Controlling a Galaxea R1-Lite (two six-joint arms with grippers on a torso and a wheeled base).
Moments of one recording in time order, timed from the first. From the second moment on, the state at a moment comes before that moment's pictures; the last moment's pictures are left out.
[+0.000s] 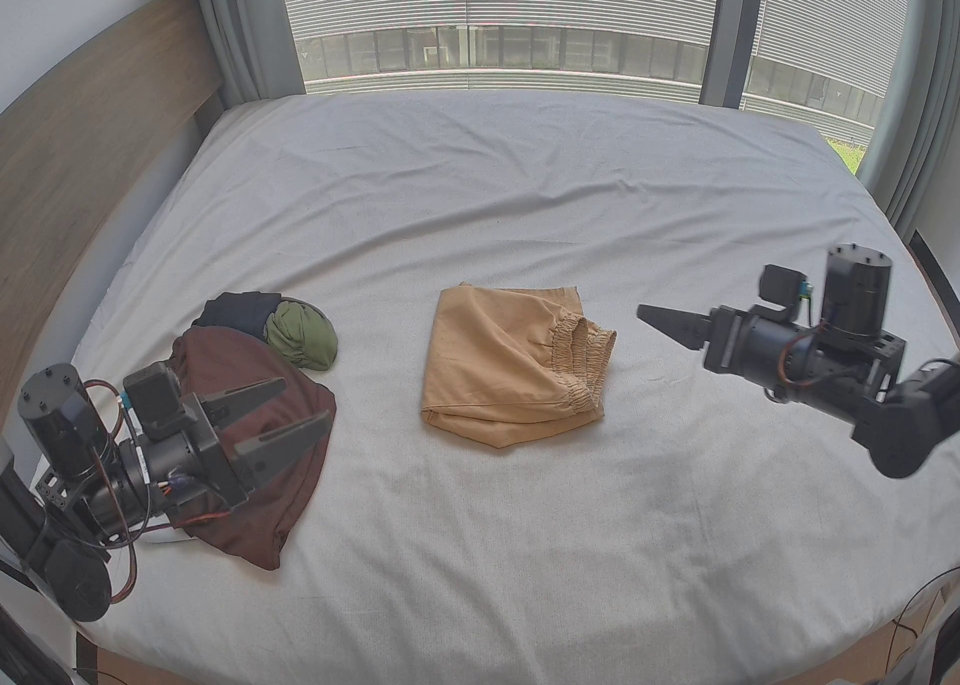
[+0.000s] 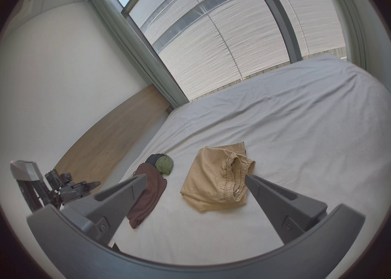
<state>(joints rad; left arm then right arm) -0.17 1.75 -0.18 -1.55 -0.66 -0.28 0.35 1.80 -0.73 -0.87 0.24 0.37</state>
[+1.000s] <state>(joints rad) -0.14 1.06 -0.02 -1.02 -0.65 -0.04 0.08 0.34 -0.05 -0.45 0.25 0.27</state>
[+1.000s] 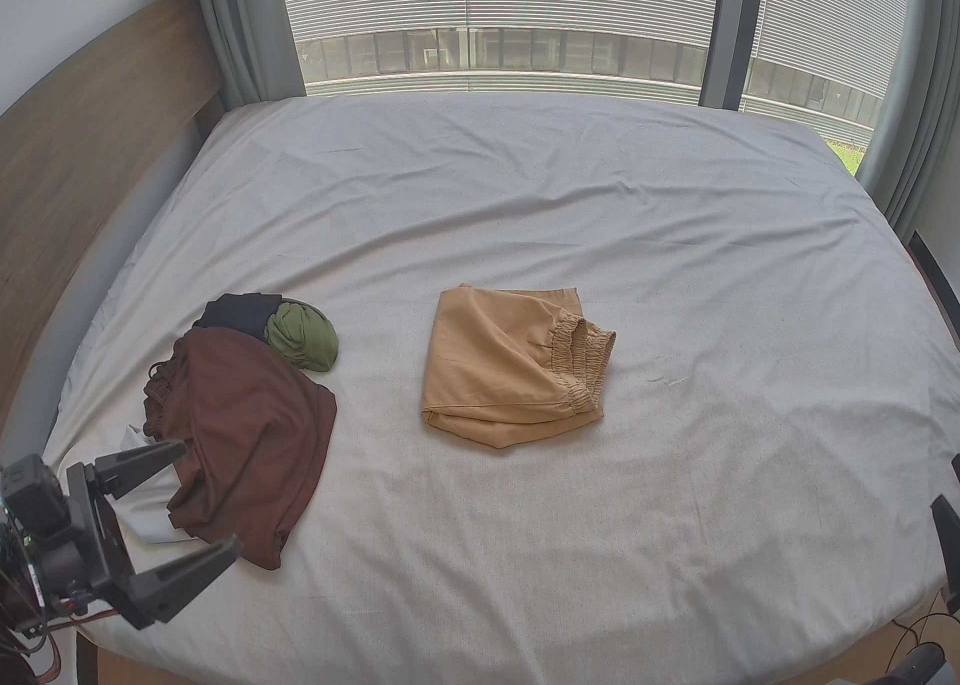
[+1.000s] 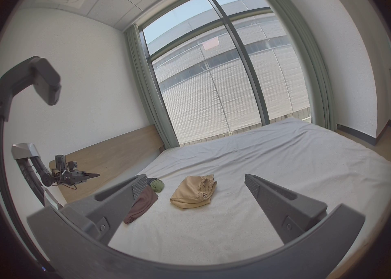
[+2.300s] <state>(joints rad) 0.02 0.03 -0.02 -0.07 -0.01 -0.02 0.00 0.01 -0.02 -0.06 -0.04 0.08</state>
